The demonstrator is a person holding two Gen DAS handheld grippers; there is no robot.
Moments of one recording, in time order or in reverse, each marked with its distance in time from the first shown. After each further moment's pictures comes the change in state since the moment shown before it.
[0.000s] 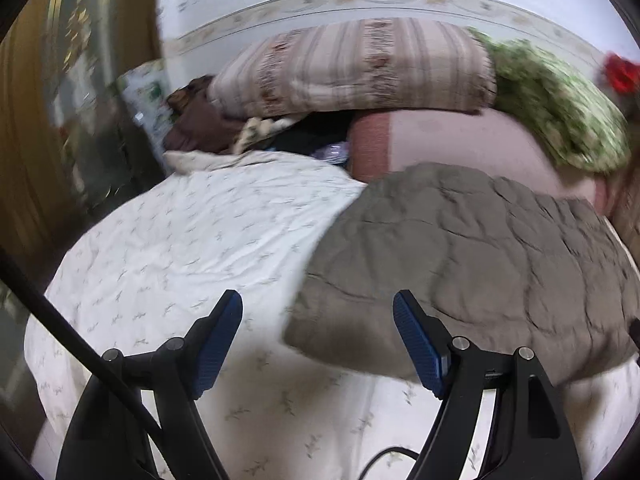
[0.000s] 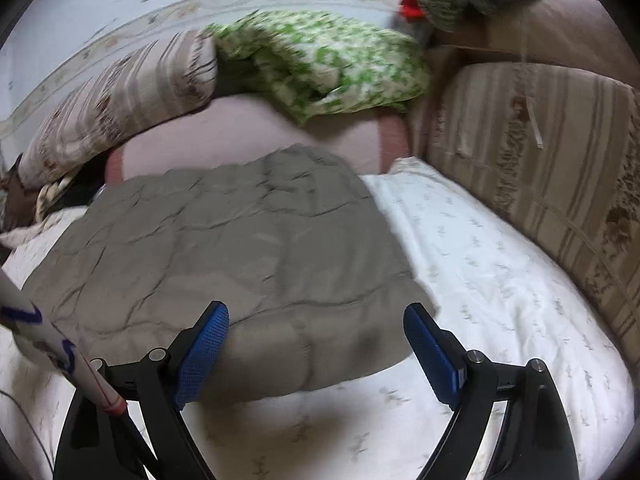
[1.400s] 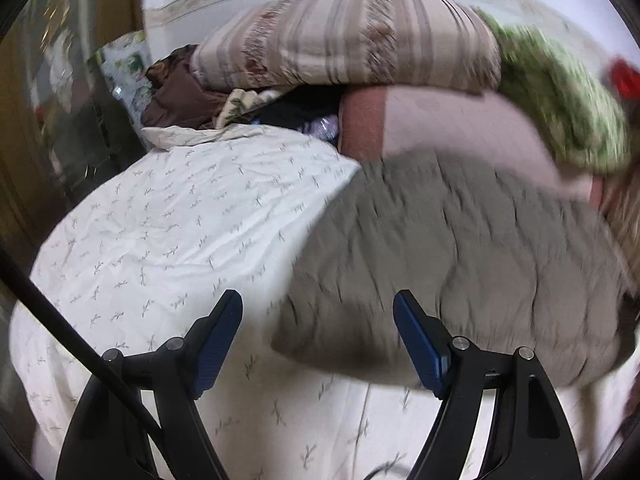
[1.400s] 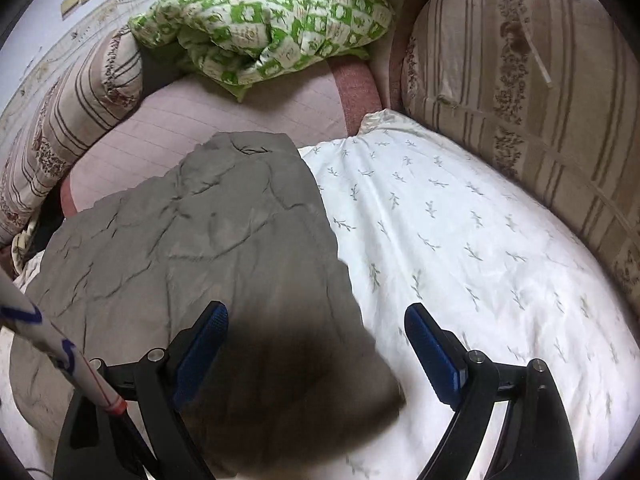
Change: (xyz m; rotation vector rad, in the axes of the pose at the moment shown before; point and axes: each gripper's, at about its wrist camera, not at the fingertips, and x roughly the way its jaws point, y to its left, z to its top) left arm 0.041 0.030 0.034 -0.090 0.115 -0.071; right arm 0.089 -0.072 0.043 0.201 0.166 0.011
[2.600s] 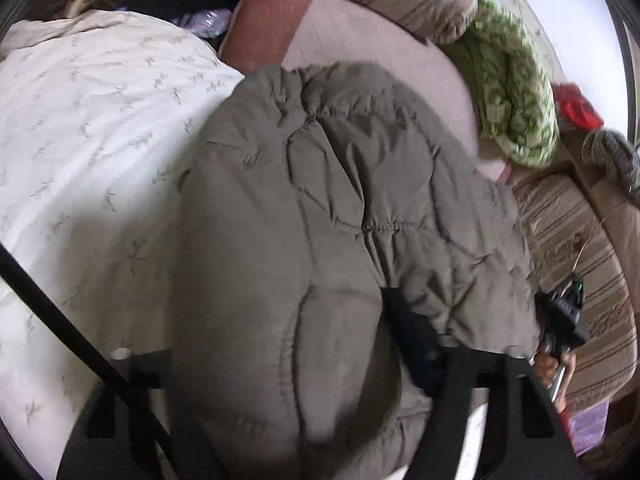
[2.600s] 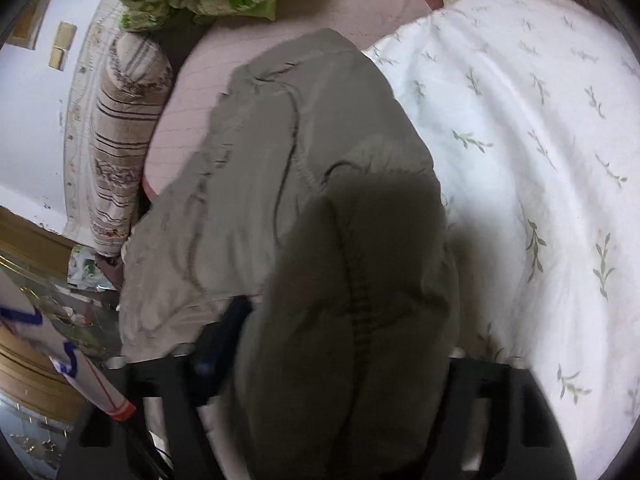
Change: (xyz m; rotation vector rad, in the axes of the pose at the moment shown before) left arm 0.142 -0.009 0.030 -0.056 0.357 -0.588; right arm 0.100 -0.020 0.011 0.212 0.336 0.559
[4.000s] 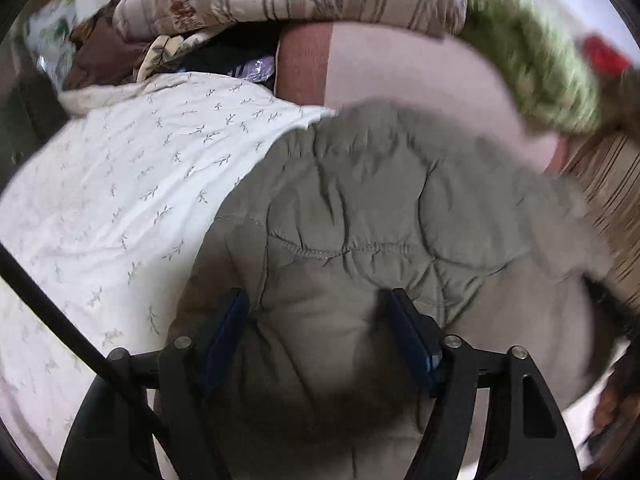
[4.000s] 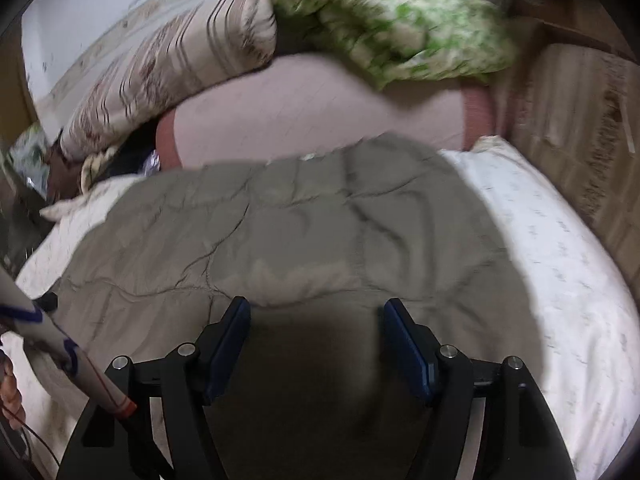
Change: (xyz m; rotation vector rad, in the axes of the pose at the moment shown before) left arm -0.025 -0.043 -0.065 0.174 -0.111 0.443; right arm -0.008 0.157 -0.101 -0.496 -0.220 -0.412
